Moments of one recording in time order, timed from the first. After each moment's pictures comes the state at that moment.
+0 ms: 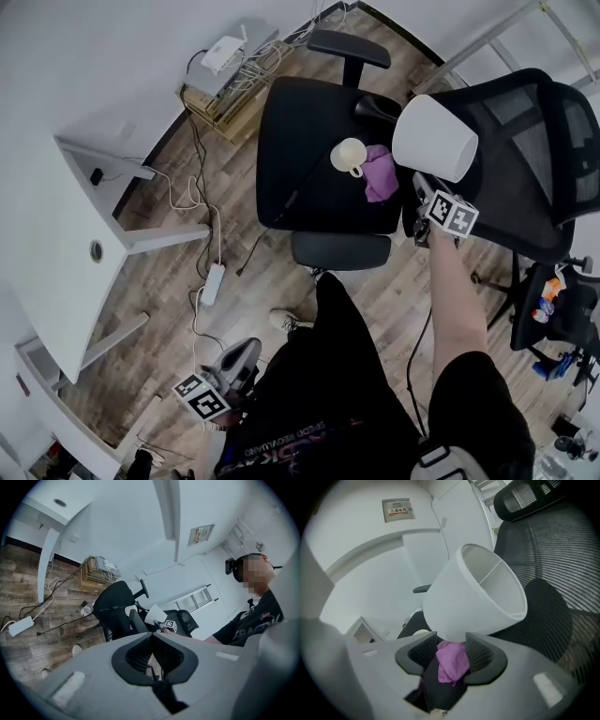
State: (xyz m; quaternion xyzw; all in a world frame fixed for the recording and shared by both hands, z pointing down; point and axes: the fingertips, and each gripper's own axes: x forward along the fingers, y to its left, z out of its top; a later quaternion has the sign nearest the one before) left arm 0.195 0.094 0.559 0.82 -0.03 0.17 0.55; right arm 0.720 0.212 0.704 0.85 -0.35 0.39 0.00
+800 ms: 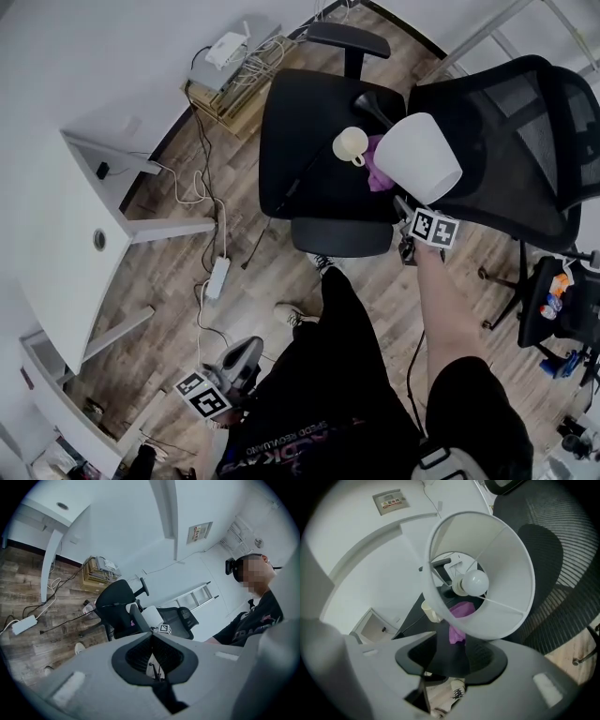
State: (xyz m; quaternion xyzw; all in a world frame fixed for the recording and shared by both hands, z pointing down) left arm 0.179 0.116 0.558 0.82 -0.04 0.18 0.54; right arm 0.626 0.233 0.775 0.79 -0.38 0.47 -0.01
